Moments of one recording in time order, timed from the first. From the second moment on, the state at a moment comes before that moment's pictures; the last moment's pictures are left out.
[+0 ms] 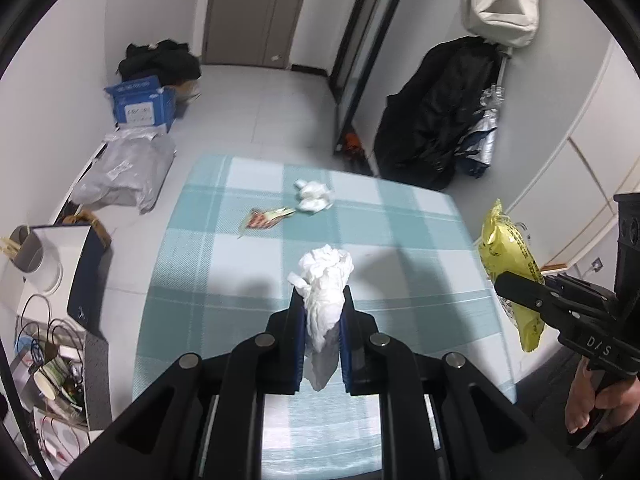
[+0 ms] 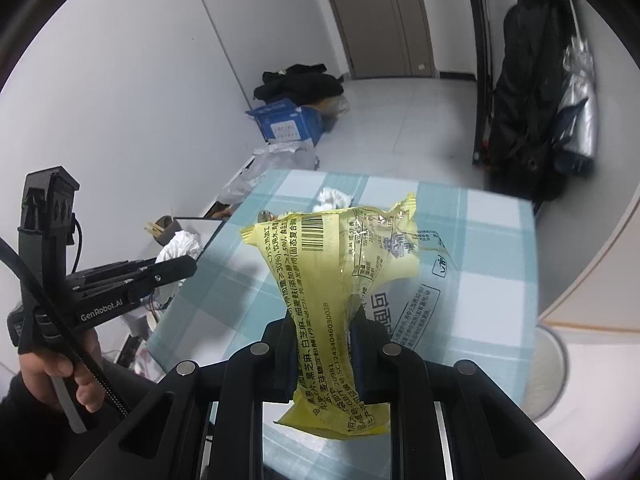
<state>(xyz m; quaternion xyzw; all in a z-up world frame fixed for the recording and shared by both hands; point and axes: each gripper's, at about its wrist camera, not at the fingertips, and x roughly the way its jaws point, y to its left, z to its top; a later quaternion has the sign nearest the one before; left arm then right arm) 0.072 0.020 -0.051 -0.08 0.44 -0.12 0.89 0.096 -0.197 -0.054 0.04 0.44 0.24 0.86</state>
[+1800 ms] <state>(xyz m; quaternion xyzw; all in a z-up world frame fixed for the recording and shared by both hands) 0.156 -0.310 -0.077 0.00 0.52 -0.35 0.78 0.084 -0.562 -0.115 0.21 0.45 0.01 0.87</state>
